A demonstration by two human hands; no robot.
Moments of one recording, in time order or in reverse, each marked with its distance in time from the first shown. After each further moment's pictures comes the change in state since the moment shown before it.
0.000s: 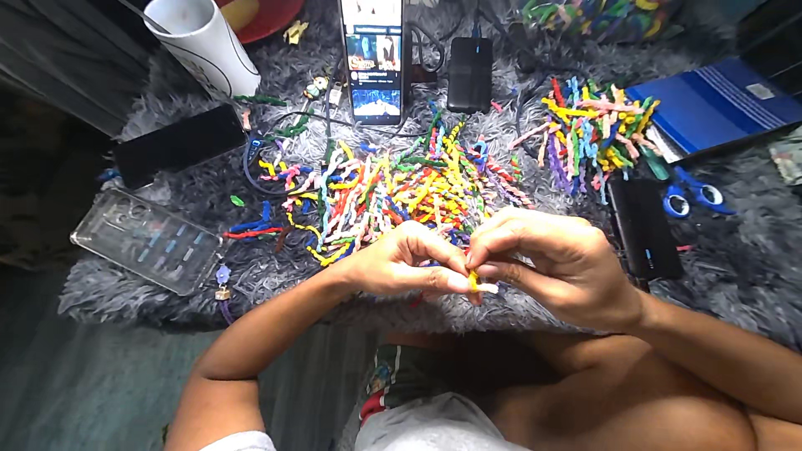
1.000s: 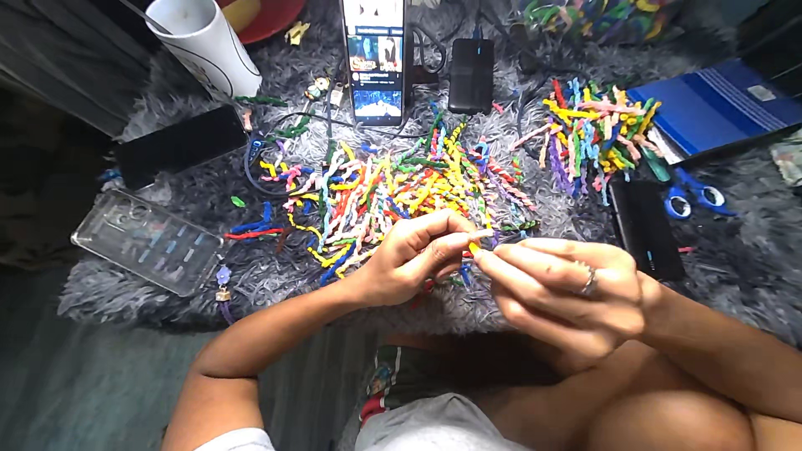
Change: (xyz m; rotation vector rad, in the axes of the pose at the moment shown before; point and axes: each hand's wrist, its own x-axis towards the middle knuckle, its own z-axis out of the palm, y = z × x) left_hand 0.001 -0.002 0.020 0.248 0.355 0.023; right_hand -0.009 -0.002 -0.009 -0.918 -0.073 -0.697
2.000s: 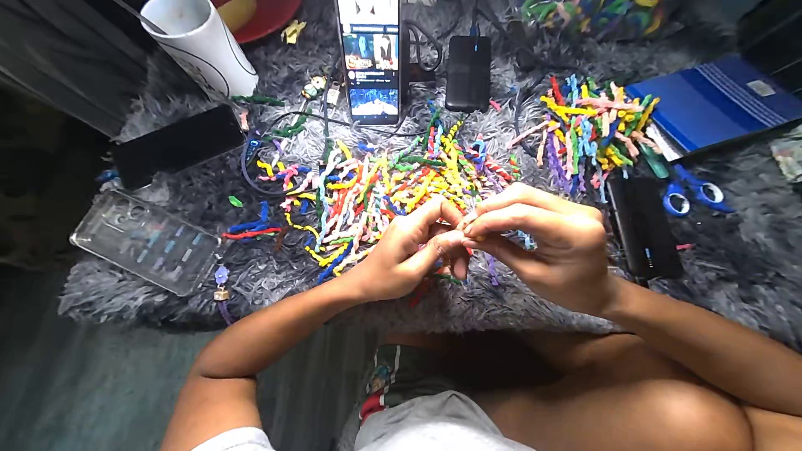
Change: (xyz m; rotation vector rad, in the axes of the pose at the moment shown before) left_hand 0.003 -0.002 -0.001 0.106 0.001 -0.013; right_hand 0.002 0.006 0.024 0.528 0.175 0.626
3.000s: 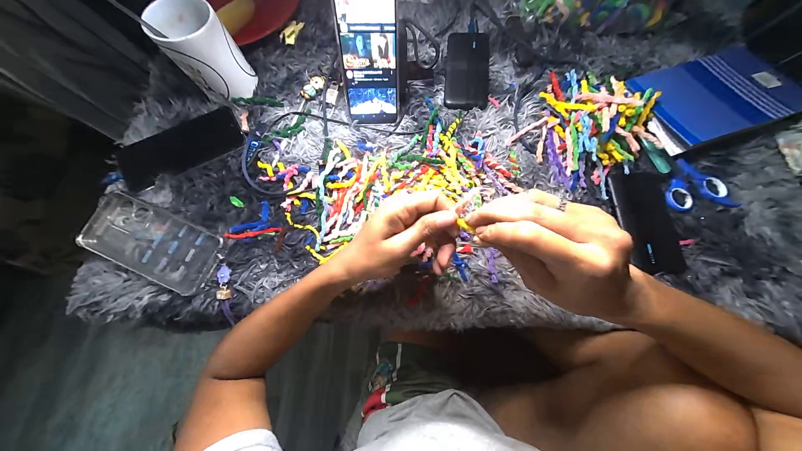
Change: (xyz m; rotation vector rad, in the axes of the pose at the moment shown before) left_hand 0.009 0.007 -0.015 -0.076 -0.053 -0.026; right_hand 0.001 -0.006 -0.013 -0.268 -0.067 -0.218
